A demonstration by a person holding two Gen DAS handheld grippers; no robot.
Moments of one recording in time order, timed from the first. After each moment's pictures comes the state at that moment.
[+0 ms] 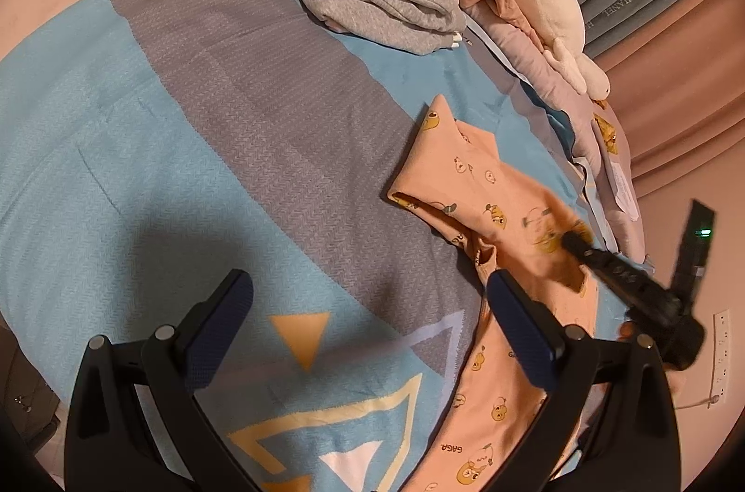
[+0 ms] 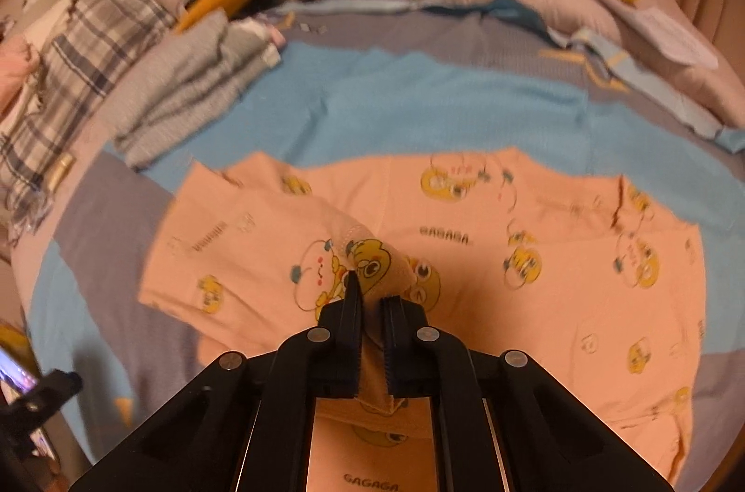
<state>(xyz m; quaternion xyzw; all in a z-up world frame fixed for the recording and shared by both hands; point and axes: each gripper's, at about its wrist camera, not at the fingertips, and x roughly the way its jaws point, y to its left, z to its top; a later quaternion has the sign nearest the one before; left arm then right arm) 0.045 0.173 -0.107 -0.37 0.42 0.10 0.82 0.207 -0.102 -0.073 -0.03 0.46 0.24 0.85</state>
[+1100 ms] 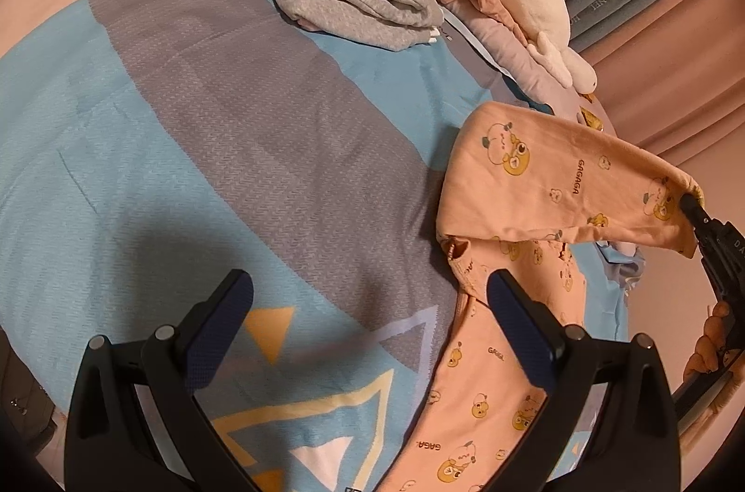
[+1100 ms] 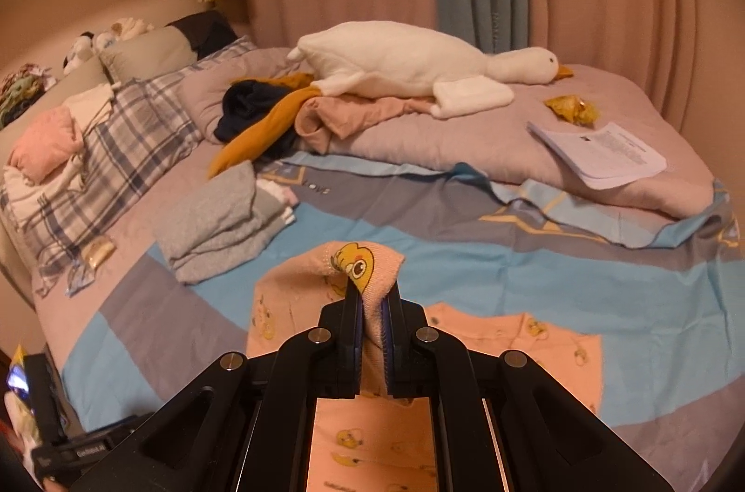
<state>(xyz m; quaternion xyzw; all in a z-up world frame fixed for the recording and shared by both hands) 0.051 0.157 -0.098 -0.37 0.42 0.09 0.83 0.194 -0.155 0.032 -0.01 0.32 0.23 0.92</state>
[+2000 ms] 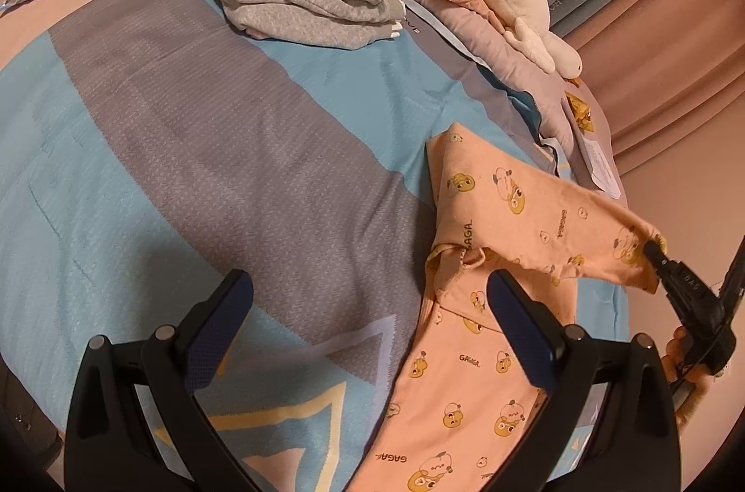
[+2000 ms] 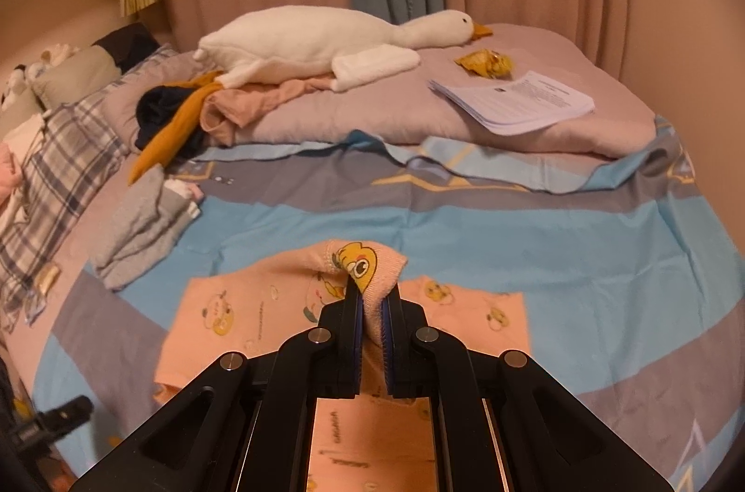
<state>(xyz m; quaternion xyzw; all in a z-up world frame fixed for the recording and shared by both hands) 0.081 0.136 -0.084 -0.35 0.42 0.07 0.84 0.220 -0.234 -0.008 0.03 0.36 0.14 0.92</state>
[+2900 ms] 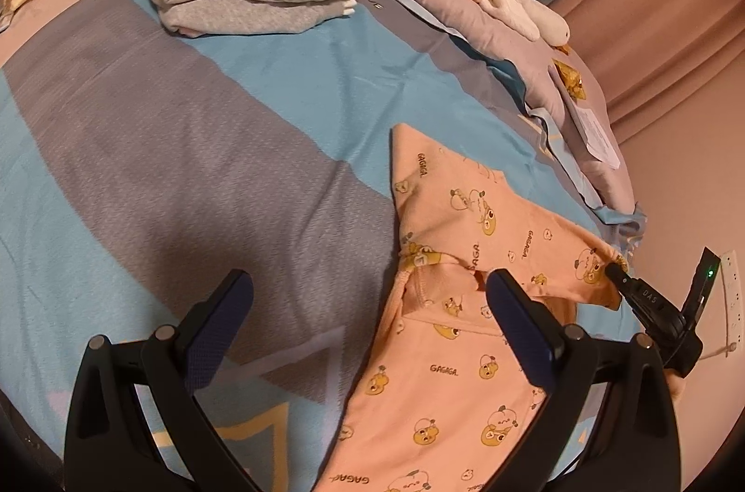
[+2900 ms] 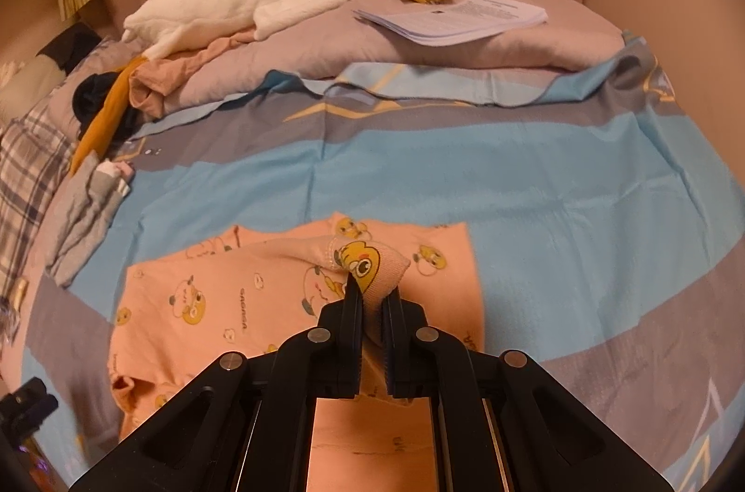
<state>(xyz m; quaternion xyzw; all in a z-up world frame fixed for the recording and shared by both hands) 0.125 0.097 -0.085 -0.31 0.44 0.04 0.84 0.243 -0.288 -0.069 0.06 0.43 0.09 0.90</state>
